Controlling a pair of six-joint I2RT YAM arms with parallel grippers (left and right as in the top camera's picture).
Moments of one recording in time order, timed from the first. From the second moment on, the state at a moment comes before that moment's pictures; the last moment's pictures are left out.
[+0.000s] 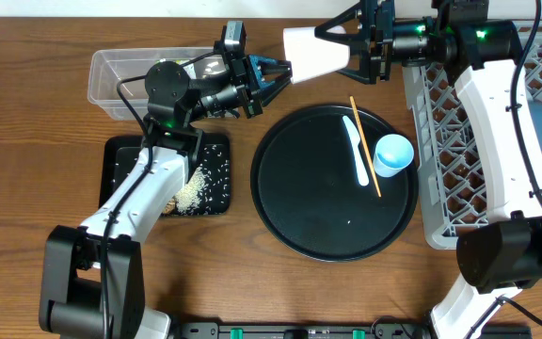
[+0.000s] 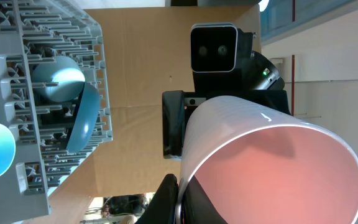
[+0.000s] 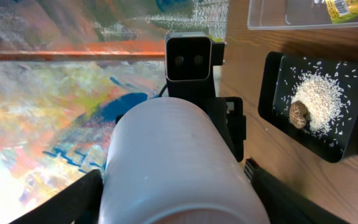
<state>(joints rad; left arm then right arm) -0.23 1.65 1.05 0.85 1.04 -1.77 0.14 1.91 1.99 -0.85 -1.32 0.80</state>
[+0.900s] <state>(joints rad) -0.22 1.65 1.05 0.86 1.04 -1.77 0.16 1.91 1.99 -0.86 -1.33 0.80</state>
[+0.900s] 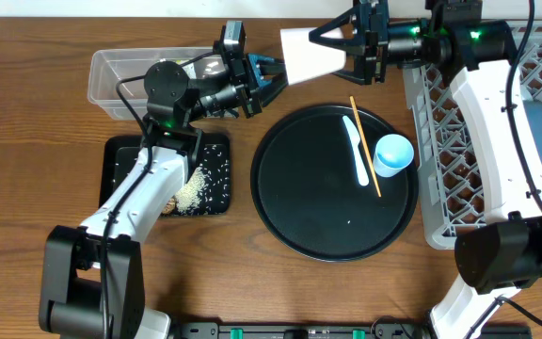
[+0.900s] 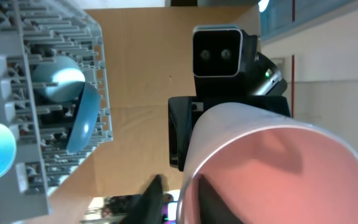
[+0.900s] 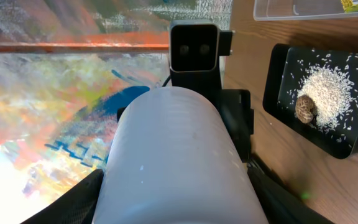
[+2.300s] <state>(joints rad) -0.10 1.65 1.05 -0.23 0.82 -0.96 -0.12 1.91 2.02 -1.18 -0.76 0.53</state>
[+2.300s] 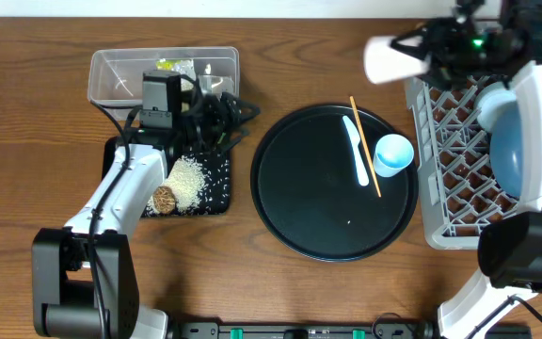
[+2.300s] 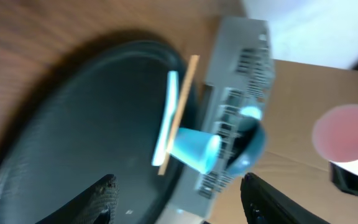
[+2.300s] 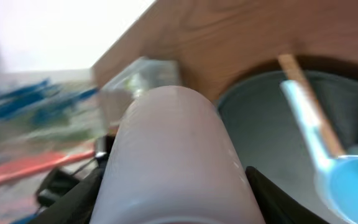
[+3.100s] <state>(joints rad) -0.10 1.65 1.05 -0.50 0.63 -0.63 -0.64 1.91 2.13 -1.27 -0.13 0.46</state>
